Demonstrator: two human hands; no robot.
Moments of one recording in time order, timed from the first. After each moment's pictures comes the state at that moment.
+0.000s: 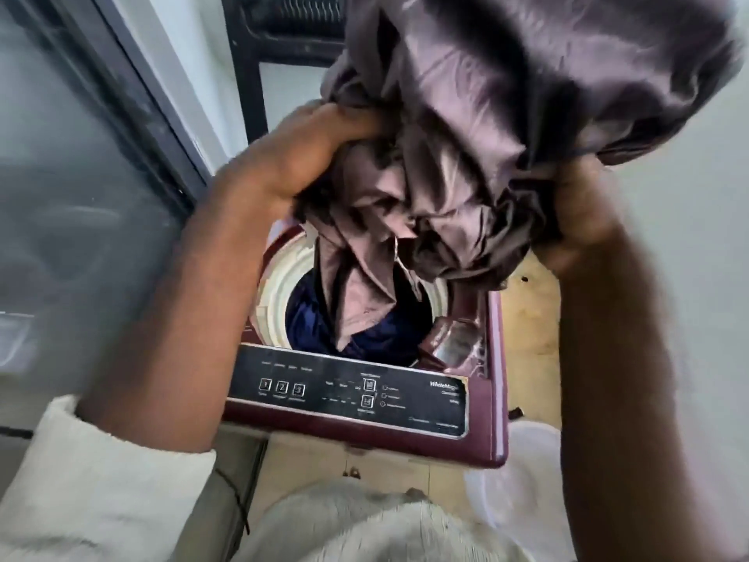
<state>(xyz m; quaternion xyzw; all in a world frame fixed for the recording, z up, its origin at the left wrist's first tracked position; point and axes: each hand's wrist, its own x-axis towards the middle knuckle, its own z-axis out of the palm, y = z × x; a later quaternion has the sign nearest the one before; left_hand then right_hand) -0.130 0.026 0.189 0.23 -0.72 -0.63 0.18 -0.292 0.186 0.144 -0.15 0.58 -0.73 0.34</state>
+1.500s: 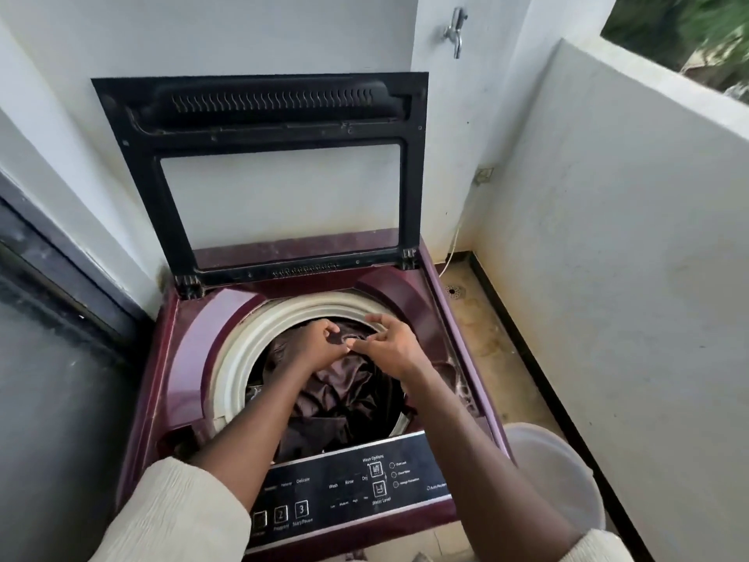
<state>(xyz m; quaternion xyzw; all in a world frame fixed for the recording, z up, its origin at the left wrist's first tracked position) -0.196 -0.049 -0.075 0.30 -0.87 -0.38 -0.07 -0.232 0.112 -0.004 -0.09 0.79 -0.52 0.30</state>
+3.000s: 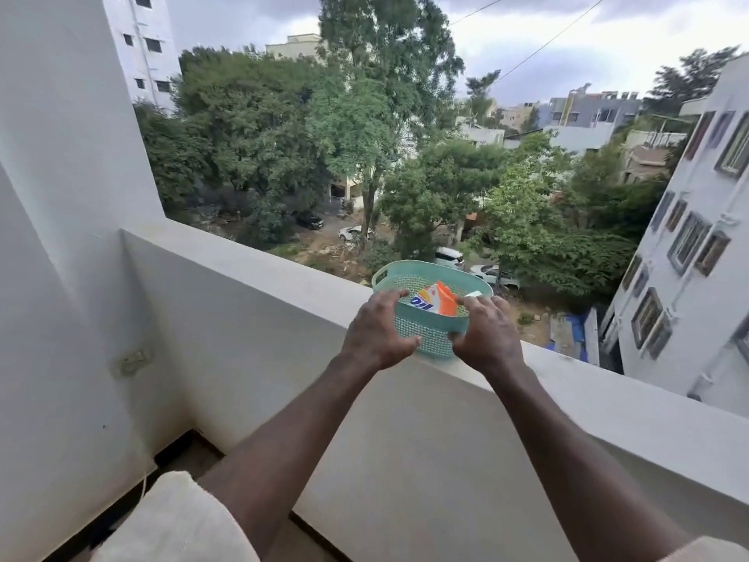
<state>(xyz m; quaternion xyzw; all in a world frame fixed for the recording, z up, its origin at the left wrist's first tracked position) -0.553 0.654 0.186 -0.27 -0.89 -0.36 0.07 -0.504 0.826 0.176 0.15 0.95 -0.13 -0.23</state>
